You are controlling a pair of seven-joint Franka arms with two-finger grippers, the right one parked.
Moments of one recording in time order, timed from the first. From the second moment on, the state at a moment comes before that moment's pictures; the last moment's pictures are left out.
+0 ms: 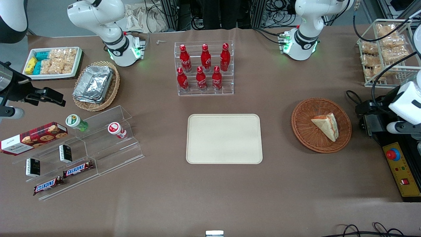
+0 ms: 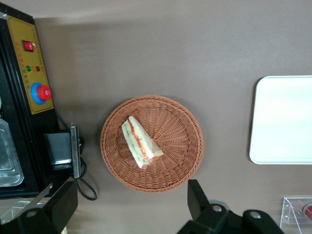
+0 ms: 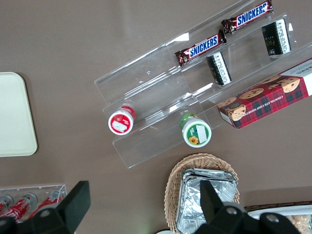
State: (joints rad) arm 0.13 0.20 -0.18 -1.38 0.08 1.52 -0.03
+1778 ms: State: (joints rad) arm 0.03 -0.04 -0.01 -2.03 0.05 1.86 -0.17
